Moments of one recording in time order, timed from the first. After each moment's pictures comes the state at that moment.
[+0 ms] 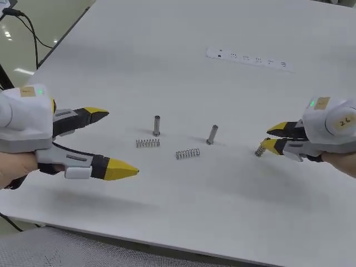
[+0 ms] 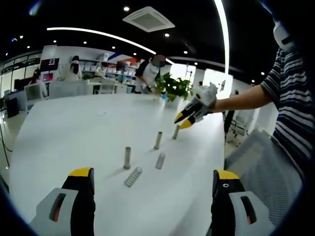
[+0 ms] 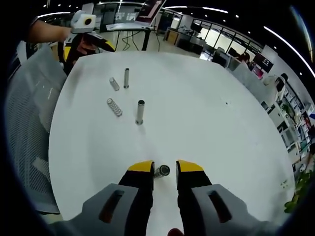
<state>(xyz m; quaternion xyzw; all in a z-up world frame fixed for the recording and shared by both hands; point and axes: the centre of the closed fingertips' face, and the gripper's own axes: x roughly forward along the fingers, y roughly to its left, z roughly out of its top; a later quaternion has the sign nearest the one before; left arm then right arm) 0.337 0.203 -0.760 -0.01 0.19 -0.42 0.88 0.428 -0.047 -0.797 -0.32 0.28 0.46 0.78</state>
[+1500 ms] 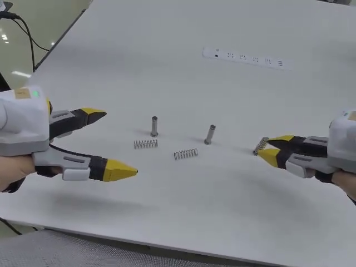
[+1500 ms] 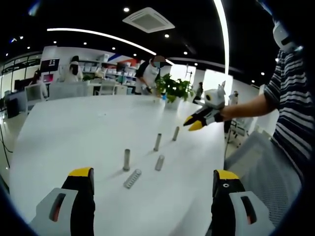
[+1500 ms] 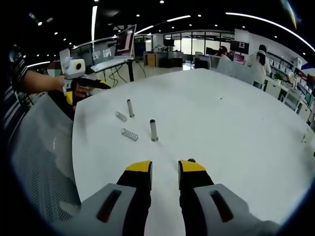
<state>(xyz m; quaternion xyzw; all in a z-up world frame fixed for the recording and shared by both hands) 0.336 0.201 -0.757 -0.01 0.19 -0.42 0.89 0.393 -0.040 -0.782 -0.14 0.27 0.45 0.84</state>
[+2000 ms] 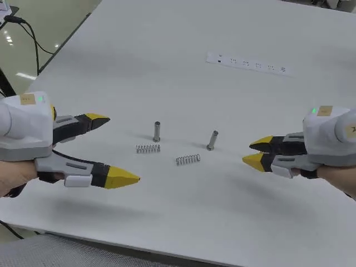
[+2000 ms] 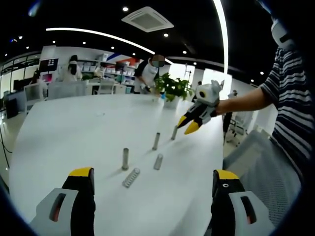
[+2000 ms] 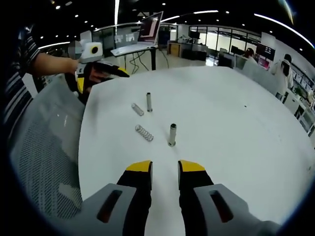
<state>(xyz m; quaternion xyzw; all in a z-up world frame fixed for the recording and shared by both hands) 0.333 0.200 -0.758 -0.01 0.19 -0.43 0.88 0.386 0.003 -0.787 -0.22 0.29 0.53 0.77</state>
